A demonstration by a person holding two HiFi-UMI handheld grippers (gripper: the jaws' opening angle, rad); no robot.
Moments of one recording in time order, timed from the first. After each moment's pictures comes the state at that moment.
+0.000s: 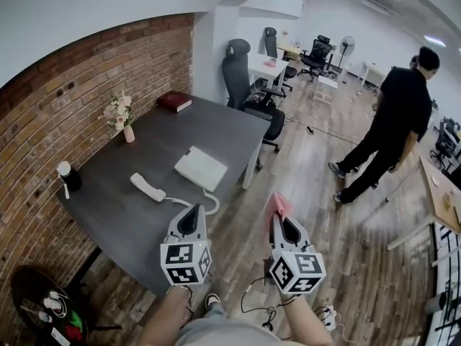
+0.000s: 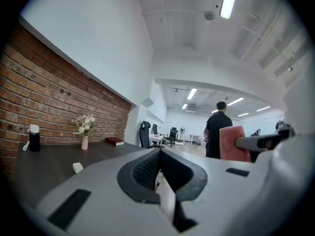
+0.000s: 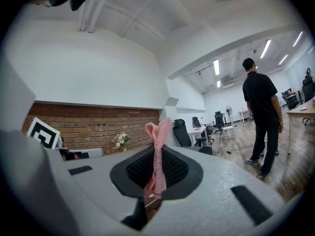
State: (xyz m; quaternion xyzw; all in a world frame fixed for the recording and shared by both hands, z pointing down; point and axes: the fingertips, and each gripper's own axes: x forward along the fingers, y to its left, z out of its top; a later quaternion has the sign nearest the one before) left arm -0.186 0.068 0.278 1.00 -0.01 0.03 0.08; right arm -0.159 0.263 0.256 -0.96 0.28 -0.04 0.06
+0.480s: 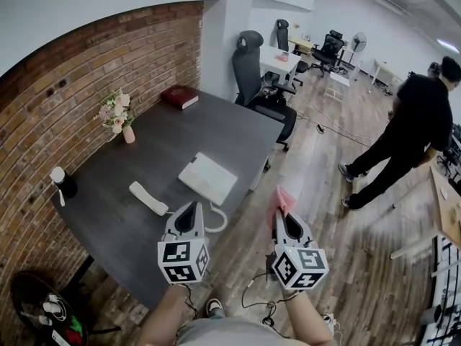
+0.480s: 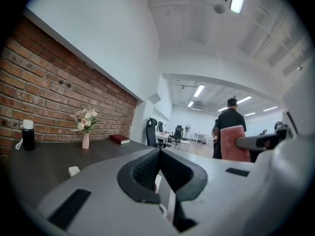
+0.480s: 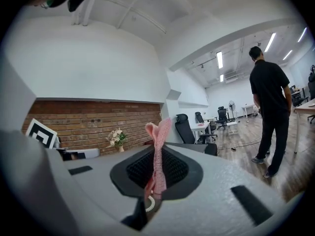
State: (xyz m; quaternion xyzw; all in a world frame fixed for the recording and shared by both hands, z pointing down) left arm -0.089 -0.005 0.304 0.99 -0.03 0.05 0.09; right arm -0.044 0.199 0.279 -0.95 0.30 -0.06 0.06
